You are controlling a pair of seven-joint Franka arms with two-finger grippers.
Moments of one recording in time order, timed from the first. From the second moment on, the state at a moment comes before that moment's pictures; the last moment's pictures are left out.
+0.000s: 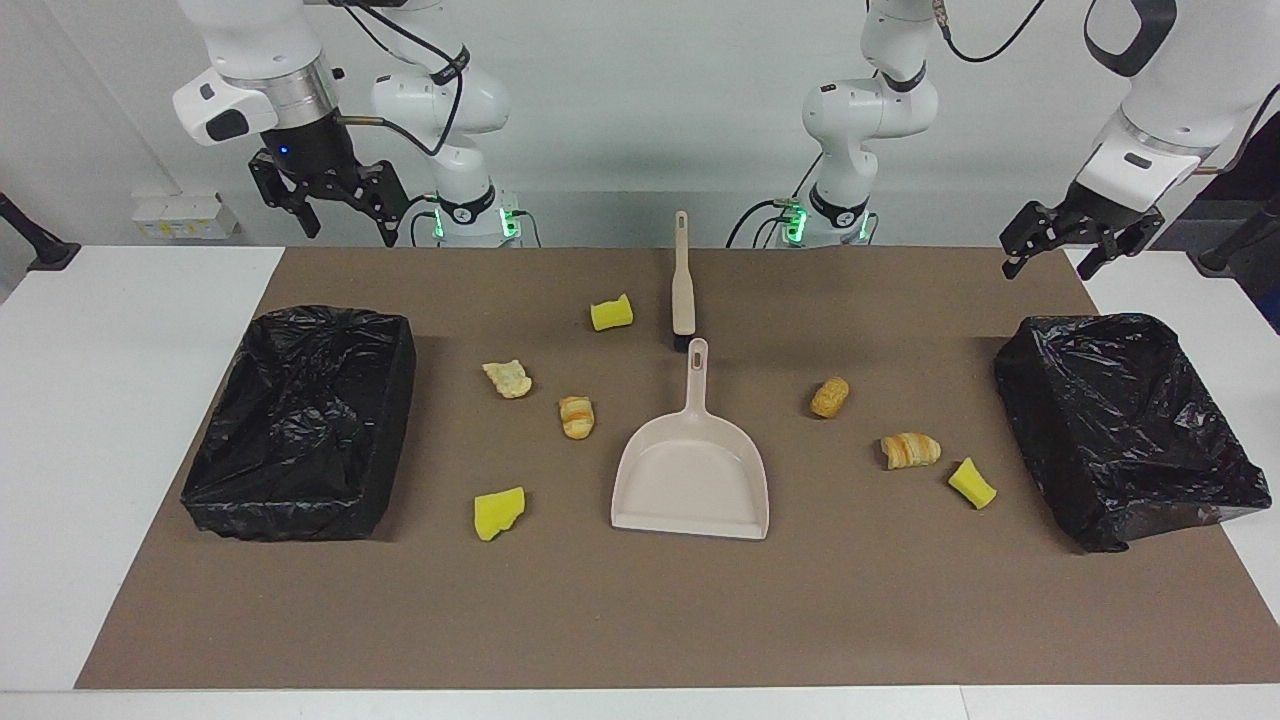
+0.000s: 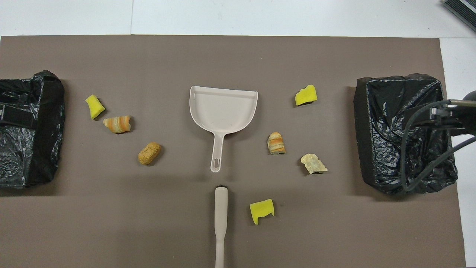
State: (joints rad) left arm 0.04 0.00 -0.03 -1.55 0.00 1.54 0.09; right arm -0.01 -0.02 0.07 -1.49 -0.02 1.47 0.22
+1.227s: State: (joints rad) left arm -0.01 0.08 -0.05 -1.55 -0.09 1.57 0.11; right arm 0.00 -0.02 0.07 -1.49 -0.02 1.47 0.22
